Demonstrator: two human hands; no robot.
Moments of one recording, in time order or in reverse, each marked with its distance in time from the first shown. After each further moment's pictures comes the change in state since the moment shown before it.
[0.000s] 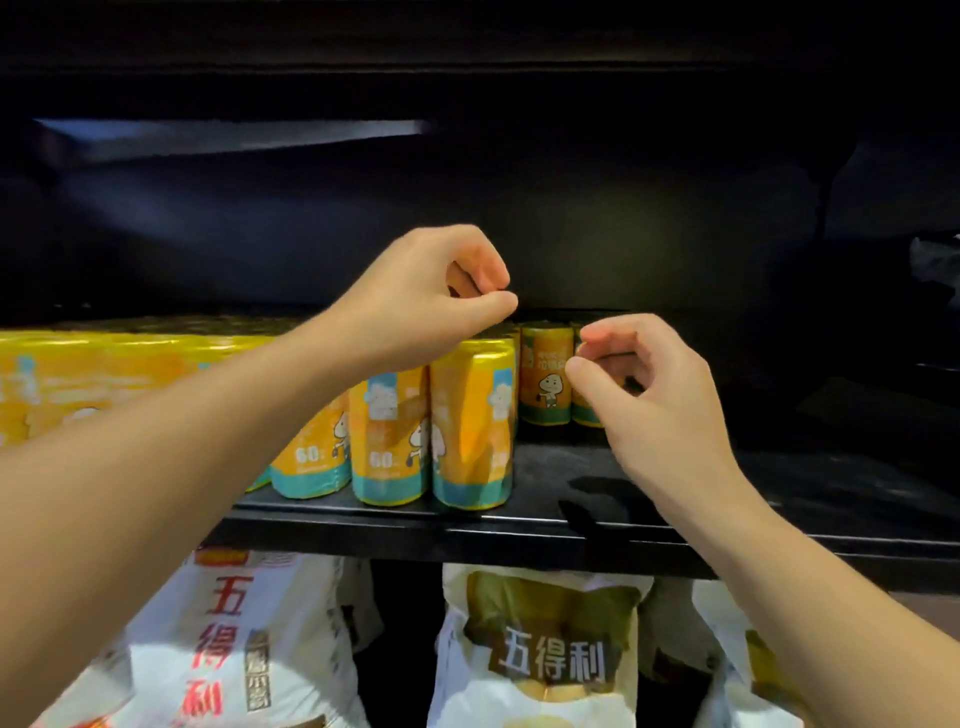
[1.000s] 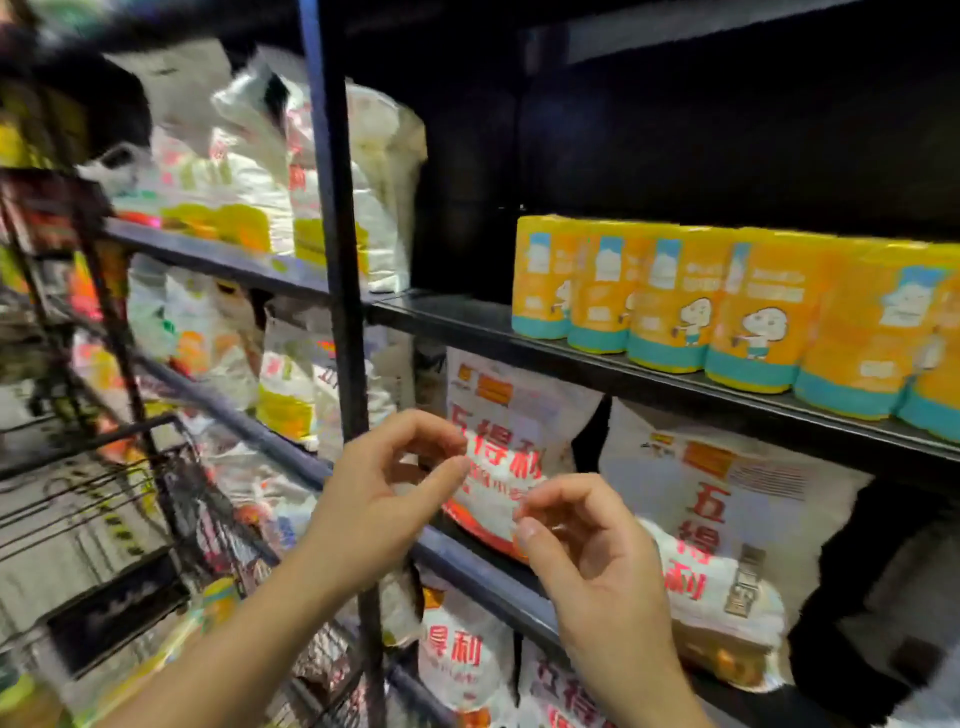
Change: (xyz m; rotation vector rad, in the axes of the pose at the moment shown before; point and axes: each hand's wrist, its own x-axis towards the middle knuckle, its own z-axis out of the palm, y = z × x) left_hand -0.388 -0.223 -0.219 -0.207 0.342 -0.570; right_hand -0.246 -0.160 0.369 0.714 -0.556 0.274
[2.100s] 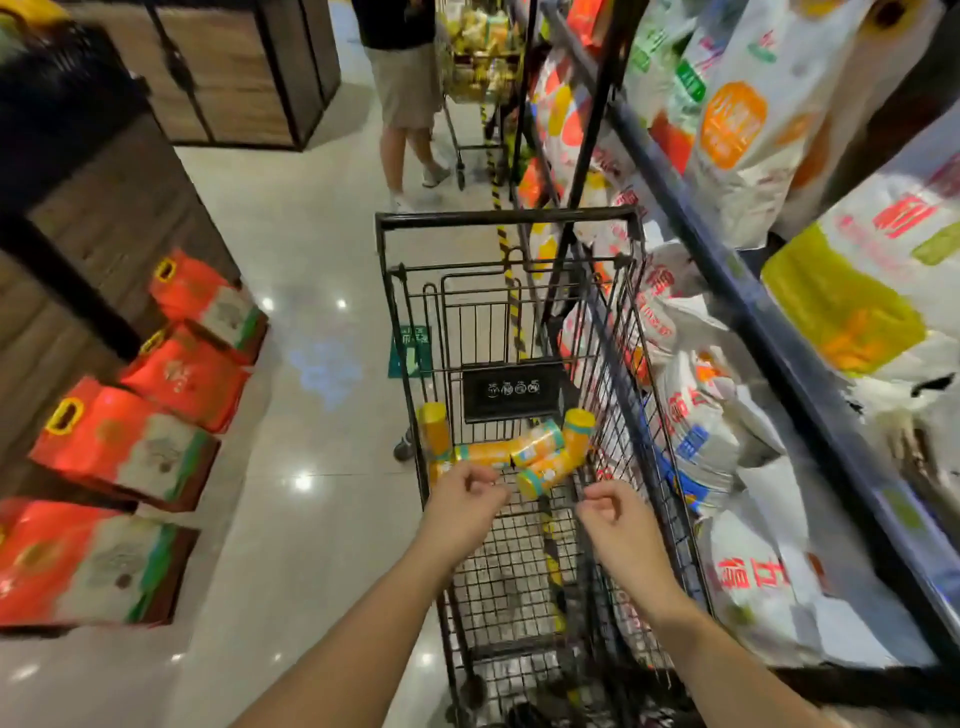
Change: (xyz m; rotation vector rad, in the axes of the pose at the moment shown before) left_hand -0.155 -0.397 -0.316 0.017 0.763 -1.232; right_hand 0.032 0.407 0.471 -0.293 -0.909 0.666
